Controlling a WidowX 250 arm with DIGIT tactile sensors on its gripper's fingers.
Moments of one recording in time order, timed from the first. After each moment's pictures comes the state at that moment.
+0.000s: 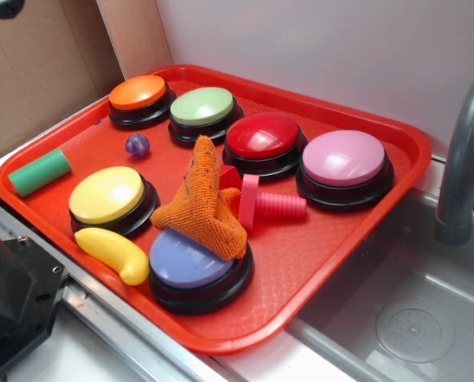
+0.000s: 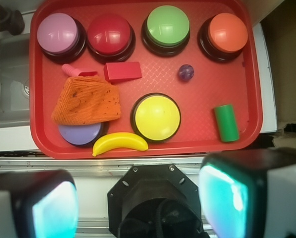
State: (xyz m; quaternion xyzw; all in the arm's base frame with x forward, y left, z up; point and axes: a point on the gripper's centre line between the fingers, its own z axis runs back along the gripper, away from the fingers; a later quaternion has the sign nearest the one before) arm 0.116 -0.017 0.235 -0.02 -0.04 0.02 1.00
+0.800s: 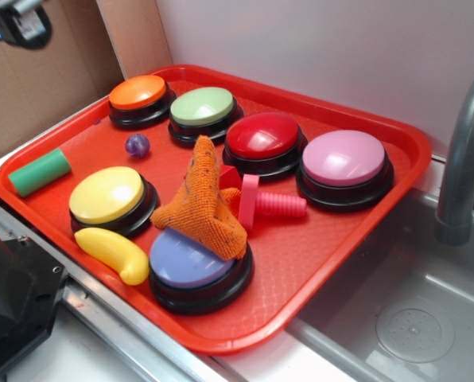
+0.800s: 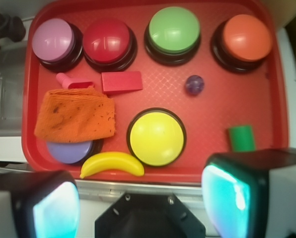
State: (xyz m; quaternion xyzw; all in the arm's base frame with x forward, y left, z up) arm 0.147 0.020 0.184 -0.07 -0.06 0.00 1.00
